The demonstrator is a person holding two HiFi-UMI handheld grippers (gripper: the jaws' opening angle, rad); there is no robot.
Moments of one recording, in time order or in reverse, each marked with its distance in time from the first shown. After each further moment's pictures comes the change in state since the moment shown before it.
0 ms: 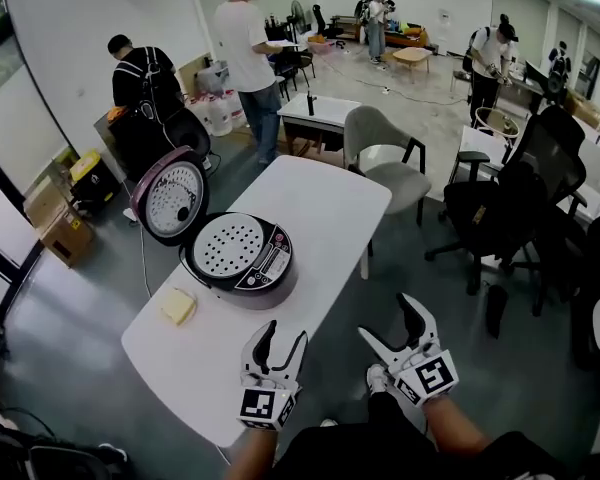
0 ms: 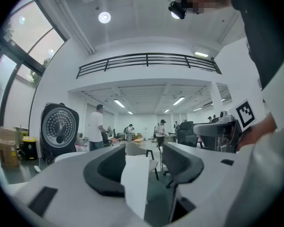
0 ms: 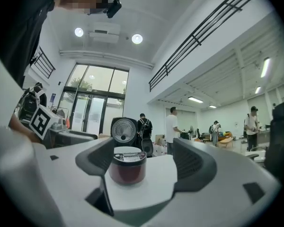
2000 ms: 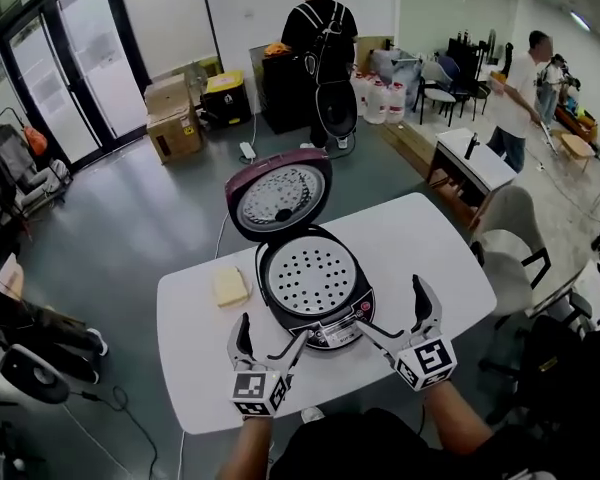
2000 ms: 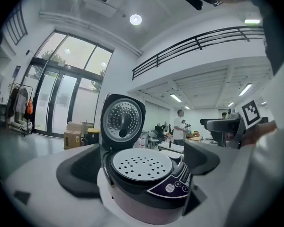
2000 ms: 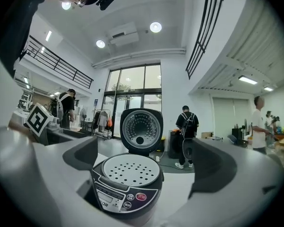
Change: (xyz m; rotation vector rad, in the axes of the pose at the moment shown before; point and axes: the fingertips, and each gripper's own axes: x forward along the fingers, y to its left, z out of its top) left arm 0.045 0.224 -0.021 -0.155 0.045 0.735; right arm 0.333 -0.001 -0.027 -0.008 0.040 0.596
